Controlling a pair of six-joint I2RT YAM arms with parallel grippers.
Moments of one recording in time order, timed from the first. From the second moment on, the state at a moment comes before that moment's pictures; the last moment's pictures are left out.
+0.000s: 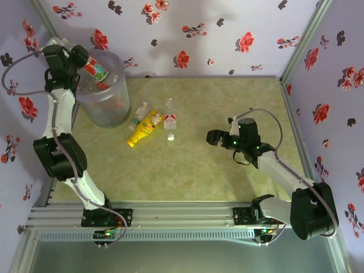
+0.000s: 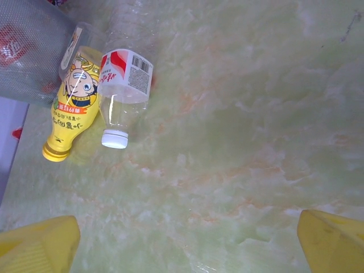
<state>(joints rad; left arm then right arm) 0.19 1.81 1.76 -0.18 0.12 -0.60 0.33 1.16 0.62 -0.14 -0.40 0.52</state>
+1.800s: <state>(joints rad) 0.09 1.66 1.44 -0.25 0.05 -0.28 0.33 1.23 0.62 -0.16 -0.37 0.48</state>
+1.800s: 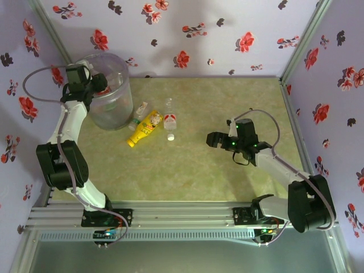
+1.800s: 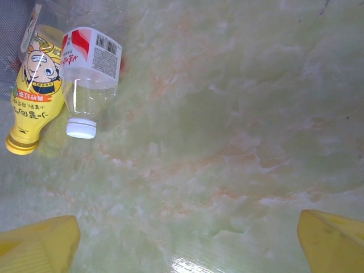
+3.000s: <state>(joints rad) 0.08 1.67 1.64 -0.42 0.05 -0.23 0.34 1.26 0.66 -0.19 -0.32 0.49</state>
